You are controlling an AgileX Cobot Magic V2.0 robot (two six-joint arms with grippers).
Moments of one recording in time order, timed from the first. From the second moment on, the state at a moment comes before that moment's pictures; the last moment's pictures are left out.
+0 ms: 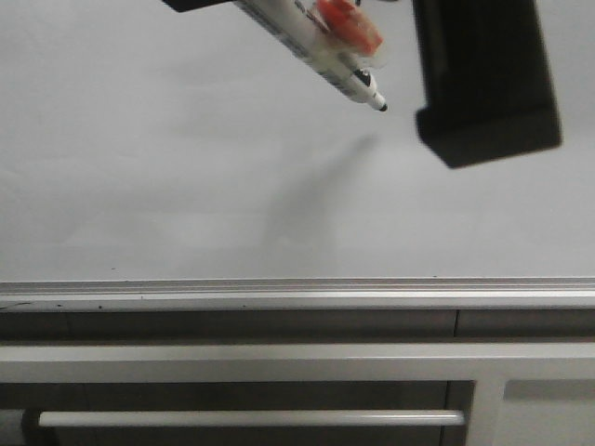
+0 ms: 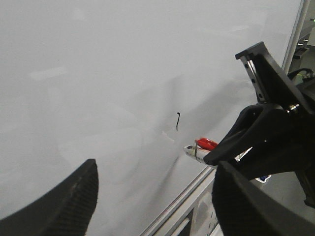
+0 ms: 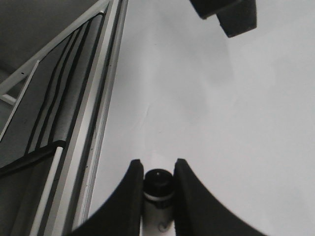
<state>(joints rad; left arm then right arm) 0.06 0.54 -0.57 -1.32 1.03 1.31 1.01 1.07 -0.72 1.00 0.03 -2.10</state>
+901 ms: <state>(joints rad) 0.06 0.54 -0.57 -1.32 1.04 1.31 1.06 0.77 -0.83 1.25 -0.07 -2.10</state>
